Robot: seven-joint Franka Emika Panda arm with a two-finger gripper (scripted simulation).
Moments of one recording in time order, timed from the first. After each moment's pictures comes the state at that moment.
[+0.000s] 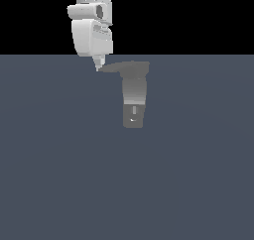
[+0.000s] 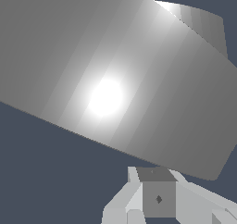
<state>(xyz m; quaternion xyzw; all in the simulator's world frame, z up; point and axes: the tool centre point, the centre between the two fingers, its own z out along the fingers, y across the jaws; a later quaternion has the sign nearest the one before) 0.020 0.084 0.249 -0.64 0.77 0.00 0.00</state>
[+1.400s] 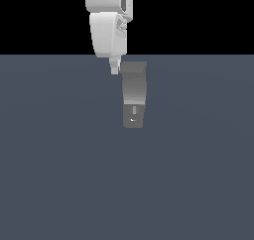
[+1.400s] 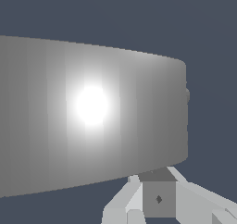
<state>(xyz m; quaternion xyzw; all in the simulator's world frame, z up) -0.038 0.031 0.249 -0.66 0.76 0.00 0.00</state>
